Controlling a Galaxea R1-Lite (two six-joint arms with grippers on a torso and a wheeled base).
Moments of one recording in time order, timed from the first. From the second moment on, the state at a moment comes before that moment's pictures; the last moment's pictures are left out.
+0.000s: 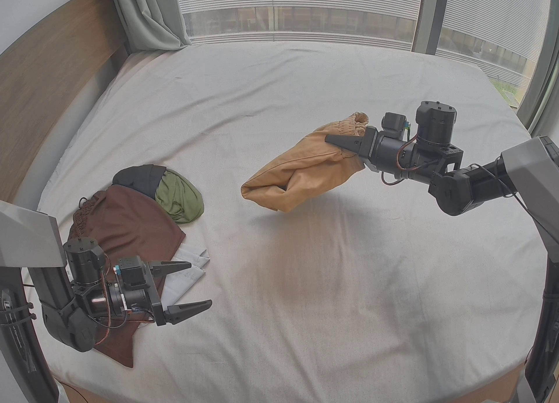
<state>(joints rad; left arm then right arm) -0.08 2.16 -0.27 -1.55 -0.93 0.22 0.33 2.21 -1.45 -0.72 0.64 0.61</state>
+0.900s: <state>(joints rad) -0.08 2.18 -0.27 -1.55 -0.93 0.22 0.34 2.29 -1.58 -0.73 0.63 0.62</state>
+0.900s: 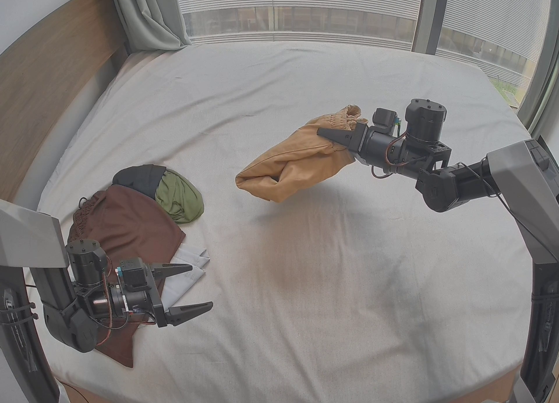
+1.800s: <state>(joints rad) -0.08 2.19 -0.27 -1.55 -0.93 0.22 0.27 2.45 -1.32 -0.91 0.63 0.55</state>
